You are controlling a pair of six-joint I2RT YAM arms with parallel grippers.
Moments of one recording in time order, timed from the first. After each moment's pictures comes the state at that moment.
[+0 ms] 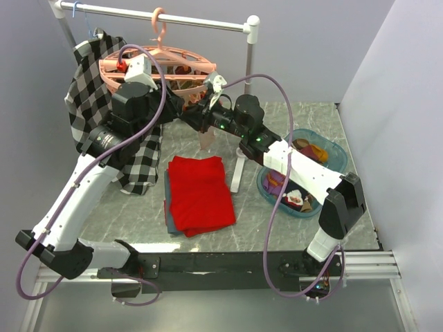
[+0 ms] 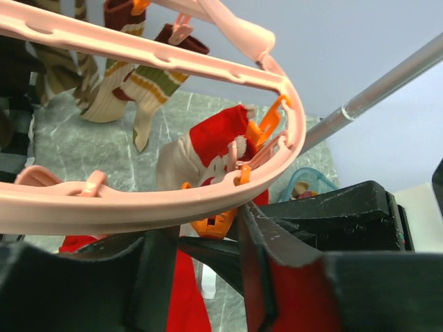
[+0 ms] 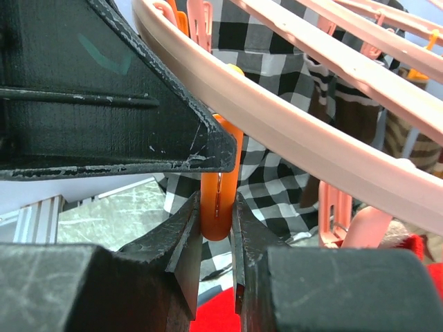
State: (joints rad) left arm -0.54 1.29 1.67 -0.59 -0.26 -0.57; right arm 0.73 1.67 1.49 0.34 -0.44 0.15
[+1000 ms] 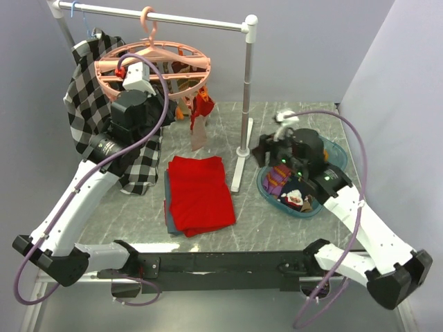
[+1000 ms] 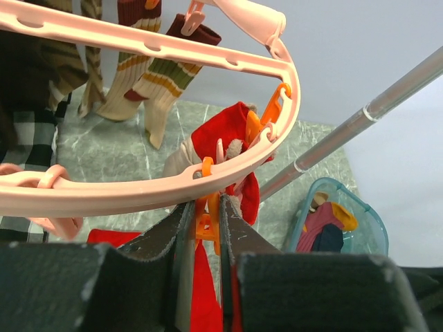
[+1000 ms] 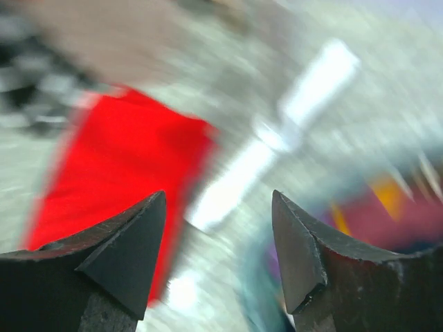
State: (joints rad) left arm -0.54 1.24 1.54 -0.48 -0.30 -0.51; right arm 0.55 1.02 1.05 -0.35 -0.04 0.13
